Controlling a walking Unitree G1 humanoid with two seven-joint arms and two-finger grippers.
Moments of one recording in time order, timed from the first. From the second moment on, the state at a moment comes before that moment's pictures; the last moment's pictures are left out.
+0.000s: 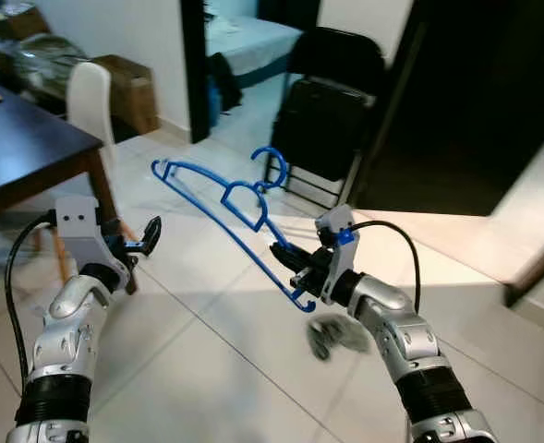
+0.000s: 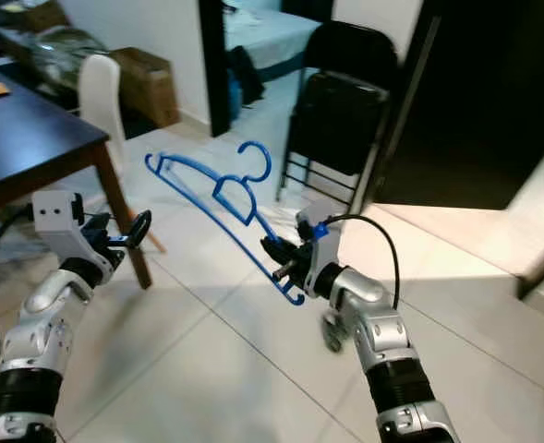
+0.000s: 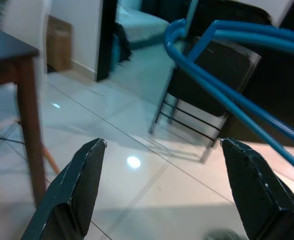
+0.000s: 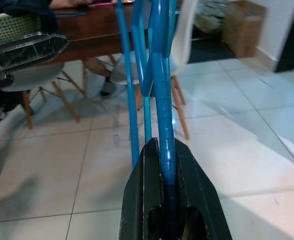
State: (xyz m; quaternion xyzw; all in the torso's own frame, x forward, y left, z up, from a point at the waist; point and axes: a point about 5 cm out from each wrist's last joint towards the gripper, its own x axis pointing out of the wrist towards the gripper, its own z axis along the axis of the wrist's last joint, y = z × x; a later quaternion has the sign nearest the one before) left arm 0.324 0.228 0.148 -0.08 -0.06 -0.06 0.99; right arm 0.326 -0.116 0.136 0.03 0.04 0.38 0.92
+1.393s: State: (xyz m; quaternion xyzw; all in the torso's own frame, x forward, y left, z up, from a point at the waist) left arm 0.325 0.221 0.154 -0.08 -0.07 -0.08 0.99; right arm 0.333 -0.125 0.142 0.05 0.04 0.34 0.94
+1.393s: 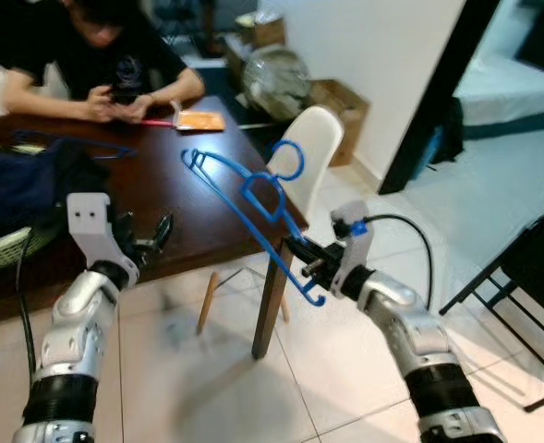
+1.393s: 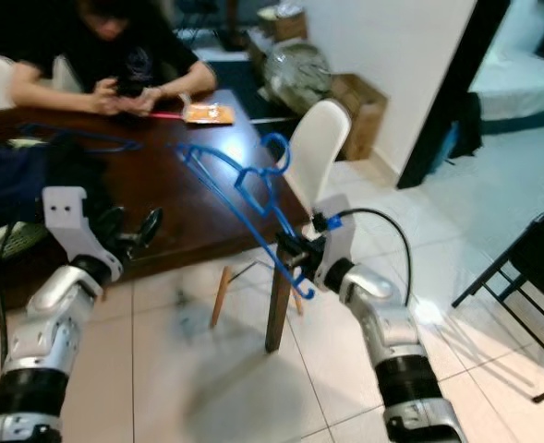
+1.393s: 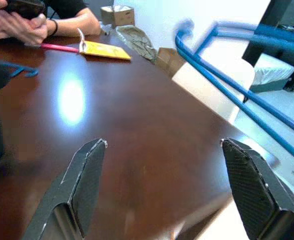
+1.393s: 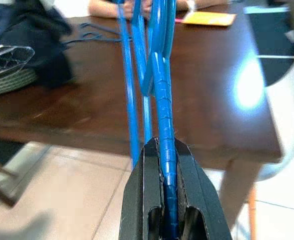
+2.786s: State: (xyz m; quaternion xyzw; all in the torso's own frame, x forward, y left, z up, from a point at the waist) left arm 0.271 0.072 0.163 0.09 -0.07 -0.32 0.94; right arm 0.326 -0.074 0.125 -0.15 0.08 0.35 0.92
